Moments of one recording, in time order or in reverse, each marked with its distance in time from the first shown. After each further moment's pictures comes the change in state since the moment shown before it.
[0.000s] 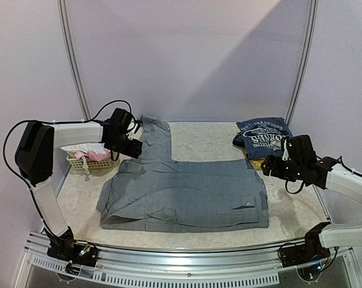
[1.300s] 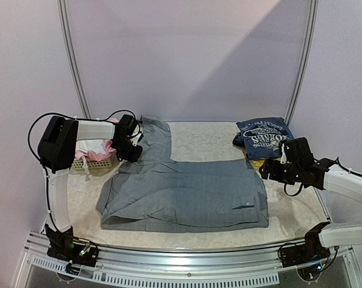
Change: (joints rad) left arm 0.058 0.291 0.216 -0.140 0.101 -0.005; right arm 0.000 0.028 -0.024 0.009 -0.025 -0.001
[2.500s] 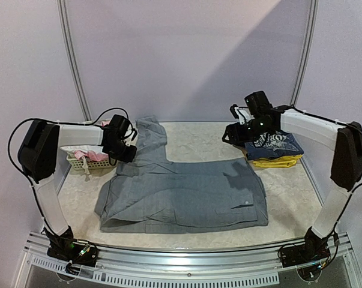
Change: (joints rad) left arm -0.022 -0.248 -0.260 0.141 -0.043 -0.029; right arm 0.053 0.702 0.839 -0.193 -0.290 -0.361
